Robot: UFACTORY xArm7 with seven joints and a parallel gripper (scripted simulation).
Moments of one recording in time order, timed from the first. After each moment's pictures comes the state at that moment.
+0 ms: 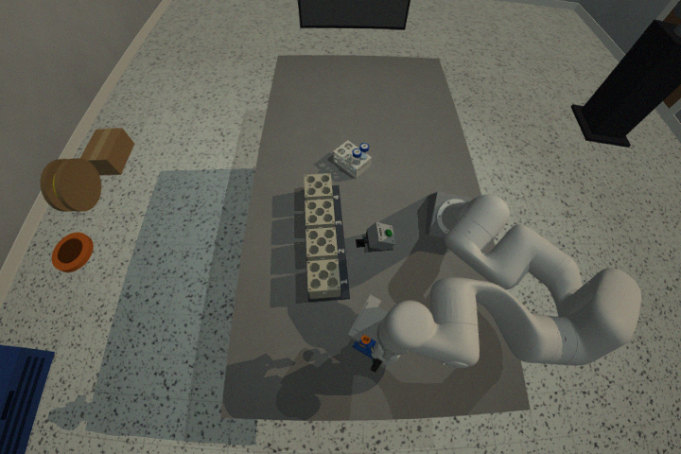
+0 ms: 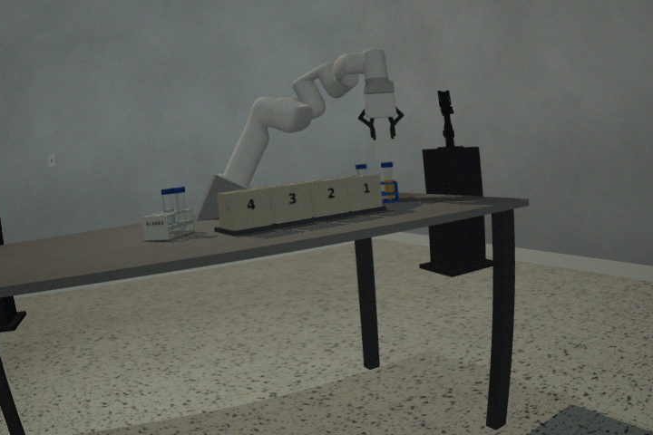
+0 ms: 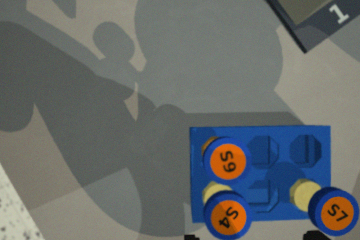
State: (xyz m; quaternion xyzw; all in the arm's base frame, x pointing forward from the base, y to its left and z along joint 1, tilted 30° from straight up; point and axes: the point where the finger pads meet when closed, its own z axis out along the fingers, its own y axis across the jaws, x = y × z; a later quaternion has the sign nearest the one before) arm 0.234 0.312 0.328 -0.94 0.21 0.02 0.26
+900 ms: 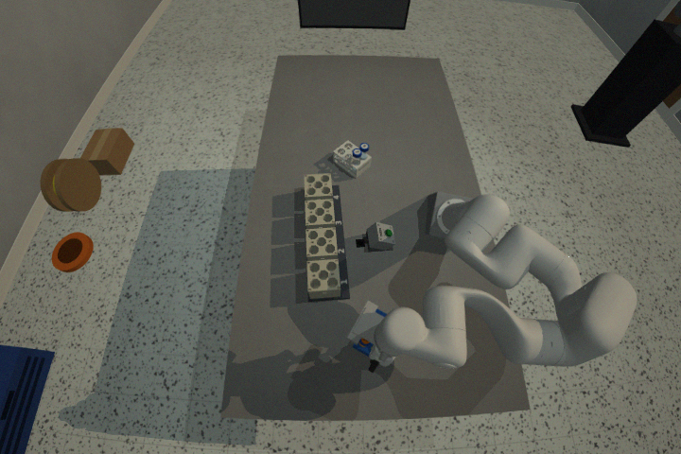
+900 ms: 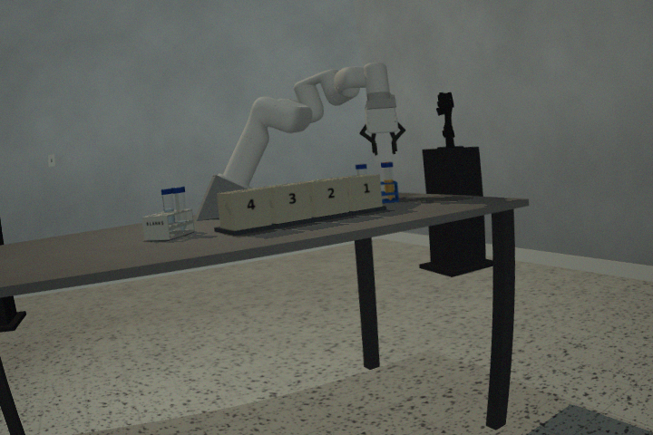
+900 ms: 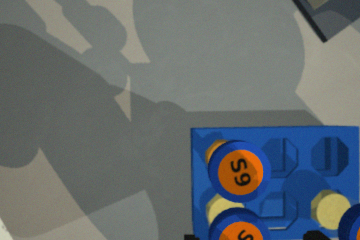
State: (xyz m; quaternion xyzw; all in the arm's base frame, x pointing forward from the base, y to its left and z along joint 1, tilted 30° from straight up) arm 0.237 0.337 0.286 -0.94 0.21 0.02 0.26
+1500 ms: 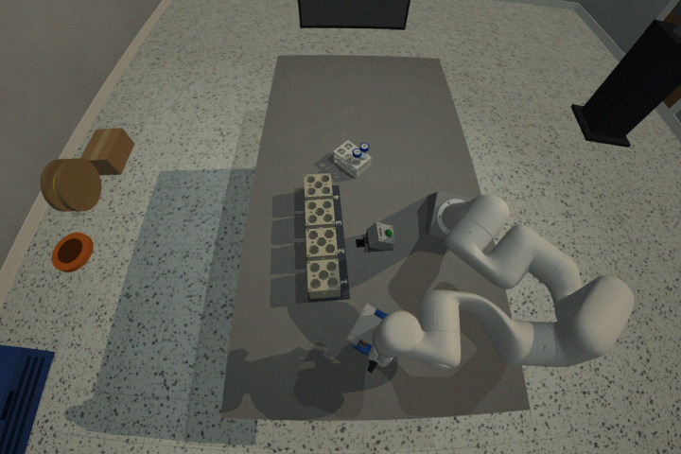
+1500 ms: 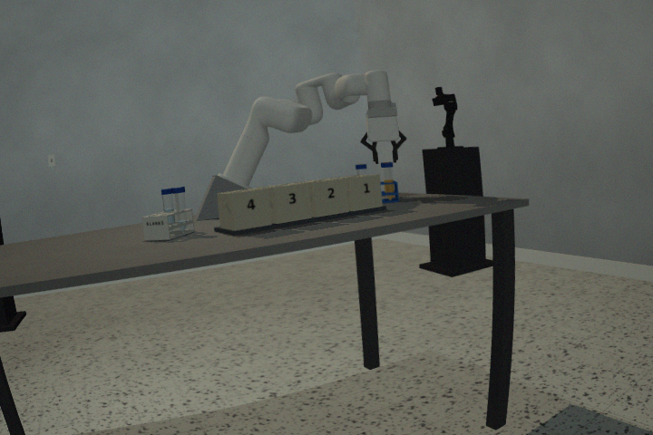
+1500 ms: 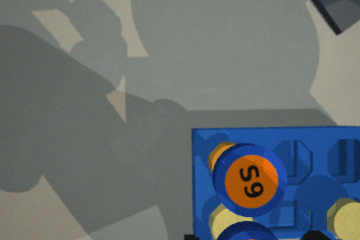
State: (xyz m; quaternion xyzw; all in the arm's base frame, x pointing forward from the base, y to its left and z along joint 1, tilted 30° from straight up) arm 0.239 0.350 0.262 -0.94 0.21 0.02 0.26
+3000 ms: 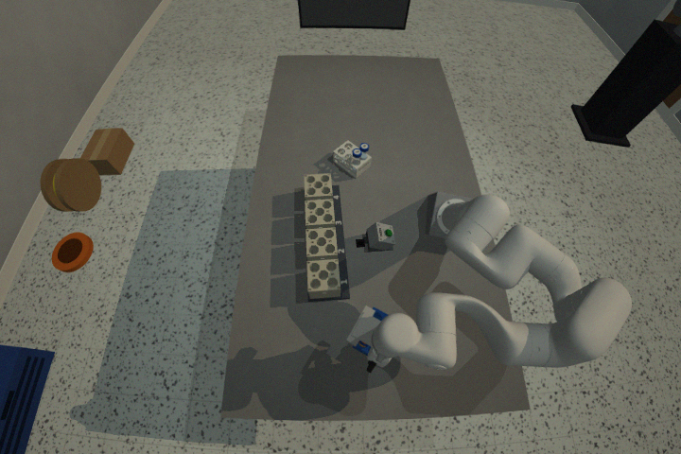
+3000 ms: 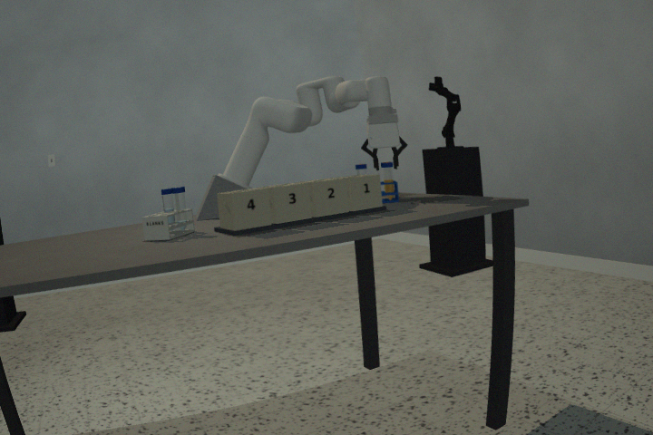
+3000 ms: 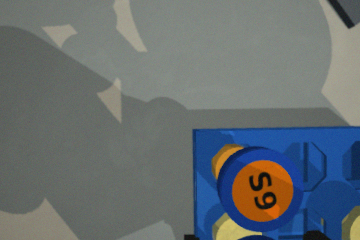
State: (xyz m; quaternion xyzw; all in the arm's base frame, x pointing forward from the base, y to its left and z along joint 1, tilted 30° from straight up) arm 0.241 0.361 0.245 -0.94 0.21 0.02 0.26
